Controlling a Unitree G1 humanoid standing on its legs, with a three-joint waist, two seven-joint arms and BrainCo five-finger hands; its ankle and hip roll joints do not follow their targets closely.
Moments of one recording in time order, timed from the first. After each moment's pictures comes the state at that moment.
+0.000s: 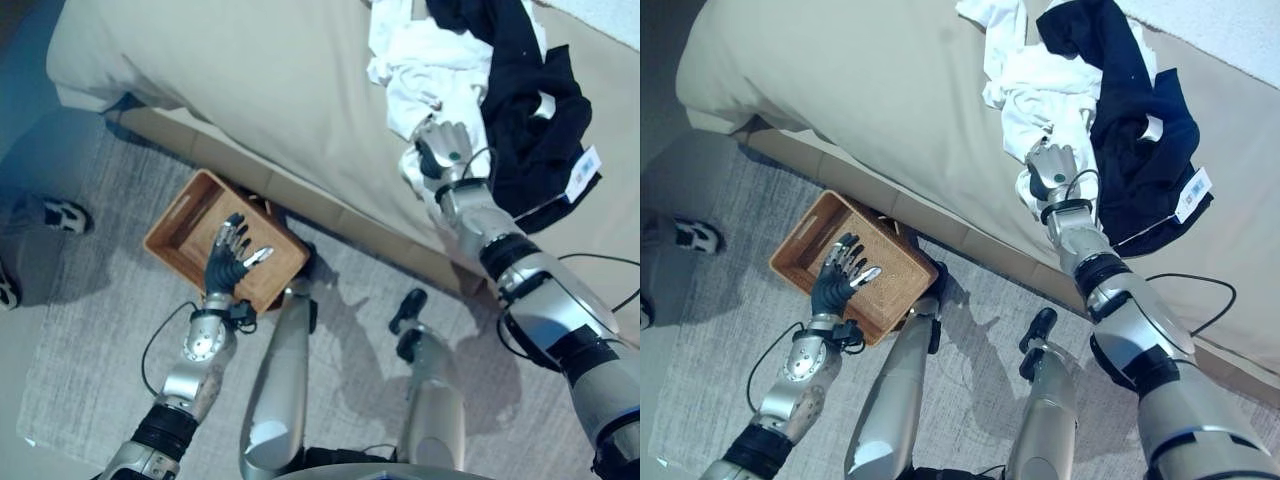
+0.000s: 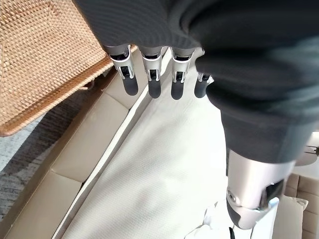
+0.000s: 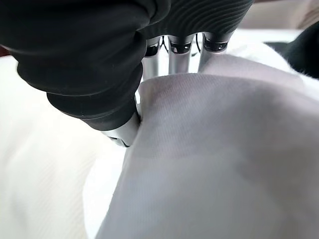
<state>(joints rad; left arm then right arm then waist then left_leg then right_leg) -0.11 0.43 -0.29 0.17 -0.56 -0.34 0.24 -1.10 -0.48 0.65 0.97 -0.76 0.12 -0.47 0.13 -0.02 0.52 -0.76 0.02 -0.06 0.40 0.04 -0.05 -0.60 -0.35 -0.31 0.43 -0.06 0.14</state>
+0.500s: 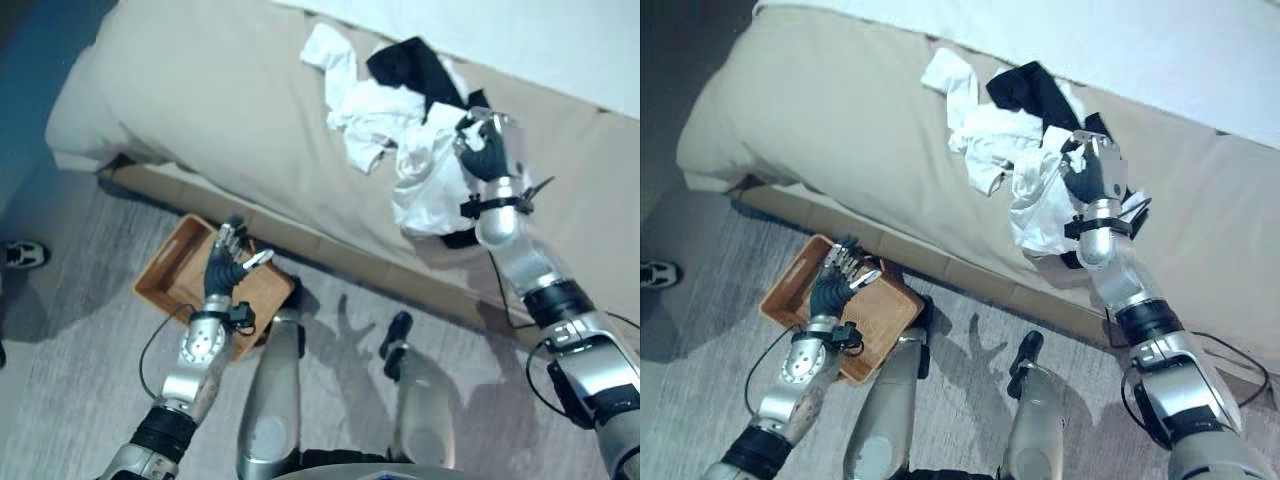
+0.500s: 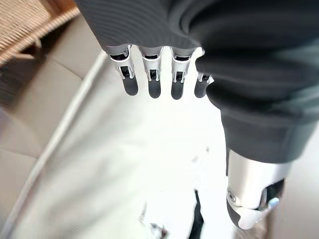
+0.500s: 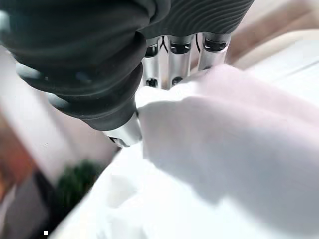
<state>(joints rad) -0.10 0.43 -0.27 0.20 -0.52 -0.34 0.23 -0.69 -0.60 0.24 0.42 -0.19 -0.12 -0.52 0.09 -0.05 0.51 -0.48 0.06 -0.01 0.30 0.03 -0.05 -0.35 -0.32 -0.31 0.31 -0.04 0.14</state>
